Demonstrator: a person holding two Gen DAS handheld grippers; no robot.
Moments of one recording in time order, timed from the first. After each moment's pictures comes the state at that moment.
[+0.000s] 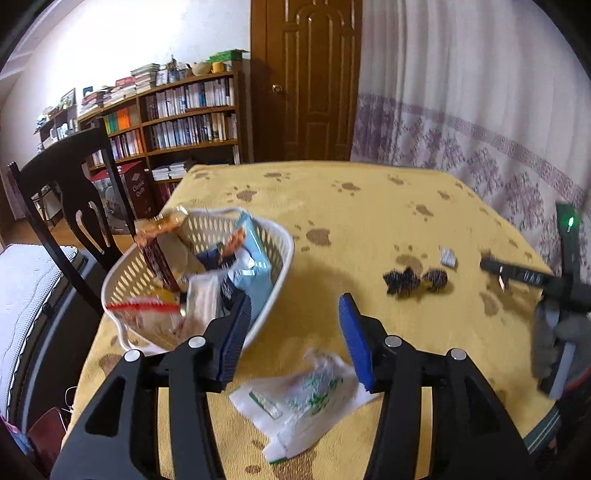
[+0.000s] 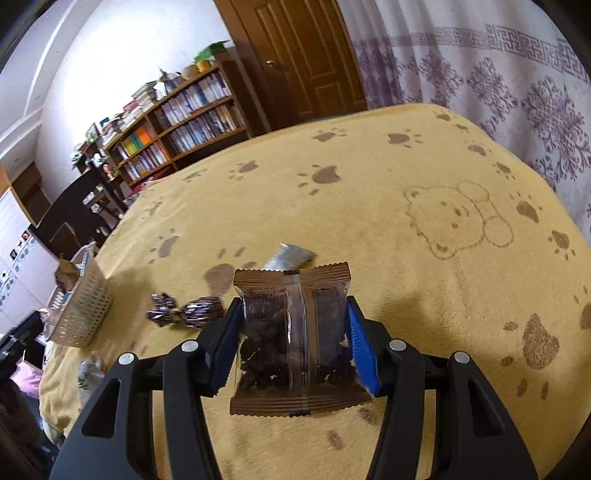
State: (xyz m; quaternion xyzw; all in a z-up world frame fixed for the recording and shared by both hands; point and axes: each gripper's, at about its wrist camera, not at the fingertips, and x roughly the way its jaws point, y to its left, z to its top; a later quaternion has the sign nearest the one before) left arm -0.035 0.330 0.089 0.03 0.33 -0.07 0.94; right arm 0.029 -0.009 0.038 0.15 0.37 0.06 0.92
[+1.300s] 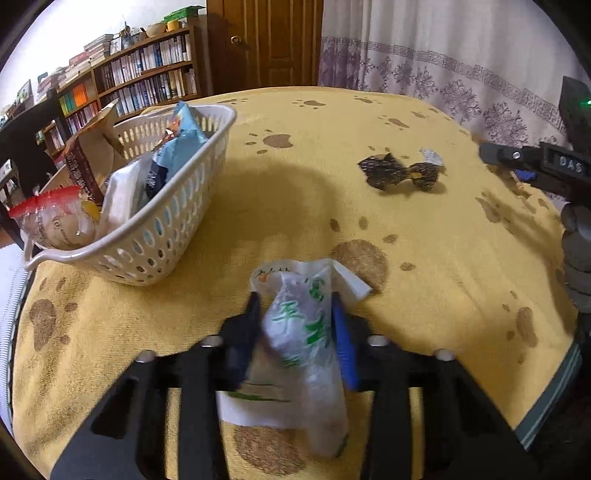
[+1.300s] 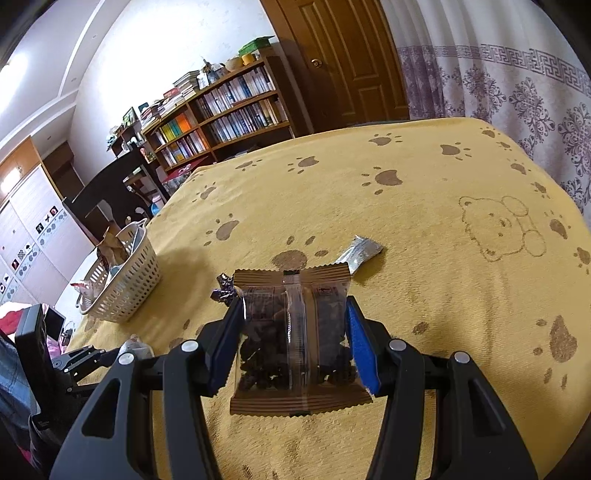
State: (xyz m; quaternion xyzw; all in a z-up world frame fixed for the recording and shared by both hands) left arm -0.034 0.305 0.011 0.06 0.41 -0.14 0.90; right arm 0.009 0.027 0.056 0.13 0.36 0.13 0.91
